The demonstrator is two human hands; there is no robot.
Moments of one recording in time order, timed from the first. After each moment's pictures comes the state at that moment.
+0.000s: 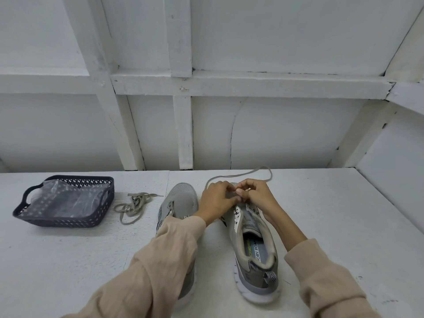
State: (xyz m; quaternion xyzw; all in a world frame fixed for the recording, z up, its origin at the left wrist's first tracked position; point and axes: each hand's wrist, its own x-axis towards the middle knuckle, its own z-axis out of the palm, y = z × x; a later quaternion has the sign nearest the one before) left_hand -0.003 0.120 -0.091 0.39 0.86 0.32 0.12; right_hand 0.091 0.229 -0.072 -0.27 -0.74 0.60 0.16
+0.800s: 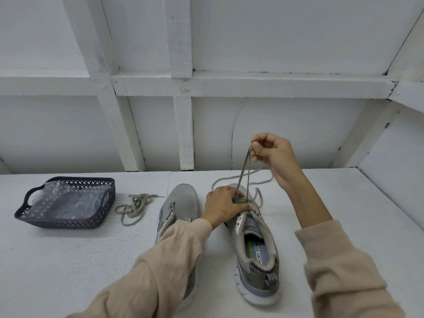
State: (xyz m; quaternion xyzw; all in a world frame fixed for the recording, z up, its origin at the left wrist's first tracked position) left_hand 0.005 0.126 -0.095 0.41 0.86 0.28 0.14; right_hand 0.088 0.243 0.029 -0.14 -0.65 0.69 0.29
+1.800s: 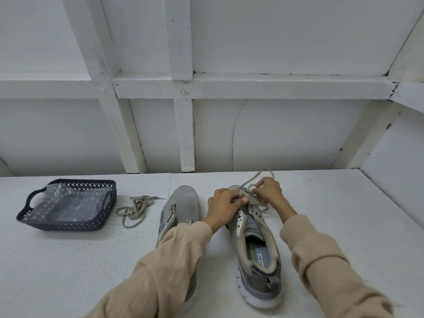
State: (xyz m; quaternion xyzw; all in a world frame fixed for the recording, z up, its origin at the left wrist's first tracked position) left_hand 0.000 0.133 -0.112 0.37 0.83 0.38 0.16; right_hand 0.059 0.297 -0.105 -0.45 -0.81 0.37 0.07
